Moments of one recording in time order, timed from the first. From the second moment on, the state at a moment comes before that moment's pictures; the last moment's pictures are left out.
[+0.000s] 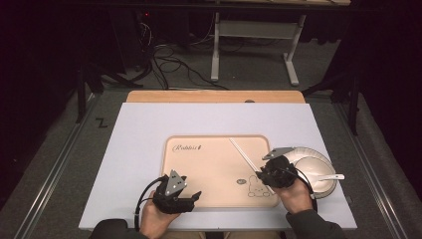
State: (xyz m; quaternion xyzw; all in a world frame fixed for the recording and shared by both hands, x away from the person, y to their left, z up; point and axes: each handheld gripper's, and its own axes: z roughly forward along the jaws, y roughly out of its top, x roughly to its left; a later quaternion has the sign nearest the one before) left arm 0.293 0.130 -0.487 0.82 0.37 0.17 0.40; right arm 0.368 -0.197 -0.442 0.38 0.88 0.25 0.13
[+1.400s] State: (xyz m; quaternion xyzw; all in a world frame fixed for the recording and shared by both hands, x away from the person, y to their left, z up) left arm 0.293 0.130 -0.486 0.82 0.37 0.19 0.40; right arm 0.355 -0.308 -0.407 0.41 0.86 0.23 0.19
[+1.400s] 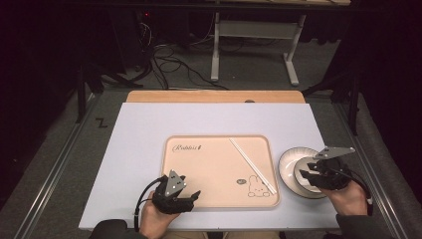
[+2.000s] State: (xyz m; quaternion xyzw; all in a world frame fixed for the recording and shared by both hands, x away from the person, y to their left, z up) left arm 0.292 0.125 -0.489 0.82 0.37 0.19 0.38; right arm 0.366 -0.329 -0.412 0.39 0.89 0.13 0.19
